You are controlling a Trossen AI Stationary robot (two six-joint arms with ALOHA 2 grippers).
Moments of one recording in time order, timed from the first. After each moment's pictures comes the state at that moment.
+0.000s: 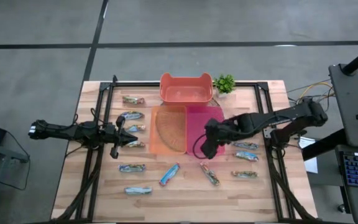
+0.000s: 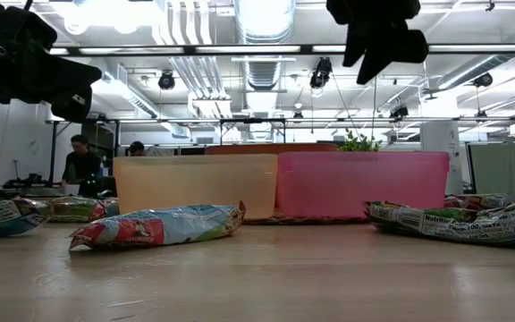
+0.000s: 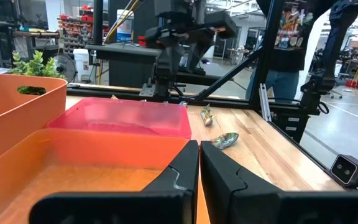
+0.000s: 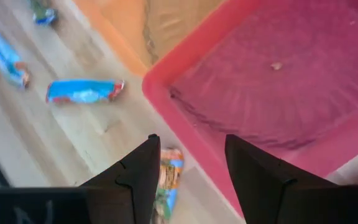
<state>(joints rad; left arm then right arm) -0.14 0.08 0.01 0.03 -0.07 -0.11 0.20 1.51 1.32 -0.92 0.17 0.95</state>
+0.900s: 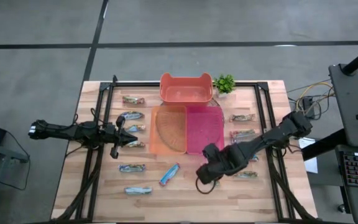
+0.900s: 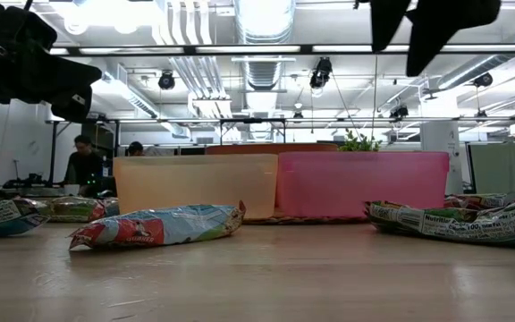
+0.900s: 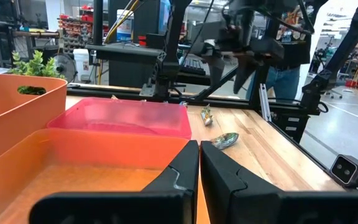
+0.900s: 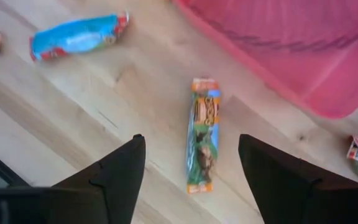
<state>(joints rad) -0.14 0.08 0.01 0.03 -0.07 -0.11 0.48 1.77 1.54 -1.13 0.21 1.40</state>
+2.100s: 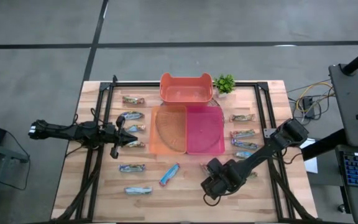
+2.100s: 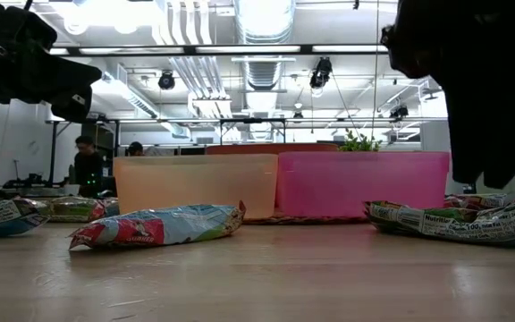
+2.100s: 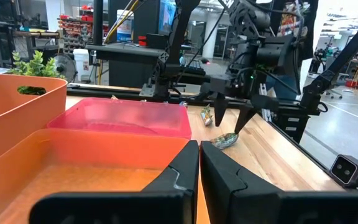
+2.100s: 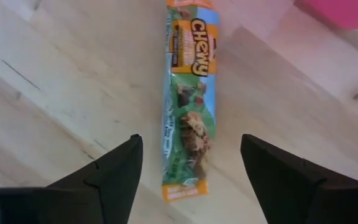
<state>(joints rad) -0.14 0.08 0.01 0.03 -0.07 -0.11 0.60 1.86 1.26 -0.85 0.22 1.55</state>
